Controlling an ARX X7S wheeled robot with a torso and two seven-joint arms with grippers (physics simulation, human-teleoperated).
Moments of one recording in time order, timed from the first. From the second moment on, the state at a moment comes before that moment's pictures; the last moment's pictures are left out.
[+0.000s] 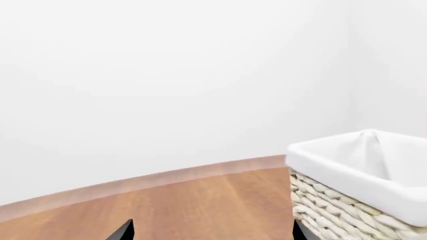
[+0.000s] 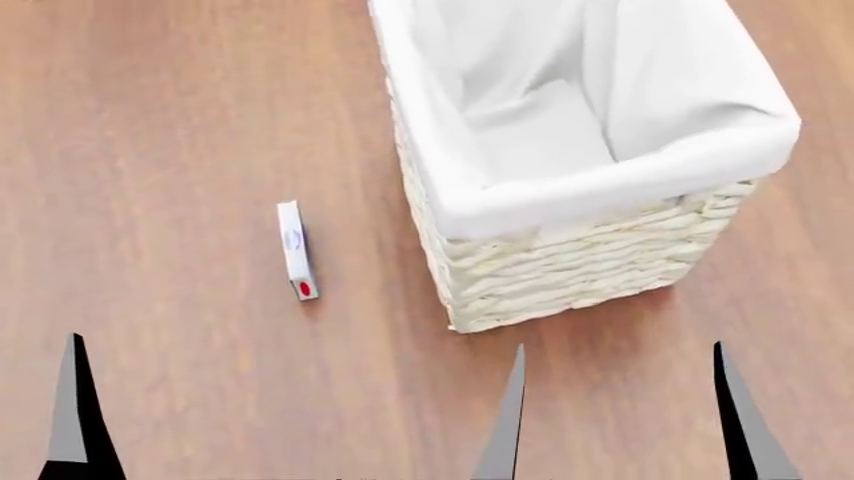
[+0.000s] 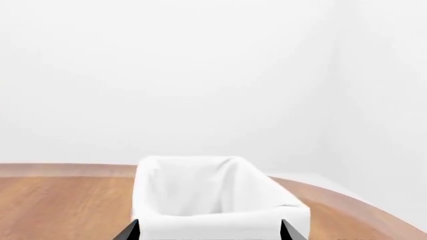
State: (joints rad) left arm 0.08 -0.37 0.25 0.77 -0.05 -0.10 -0.39; right arm -0.10 0.35 -0.24 -0.83 0.03 0.12 0.39
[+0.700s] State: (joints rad) left arm 0.07 -0.37 0.26 0.76 -0.06 -0.10 -0.40; right arm -0.09 0.37 -0.24 -0.82 0.04 0.11 0.39
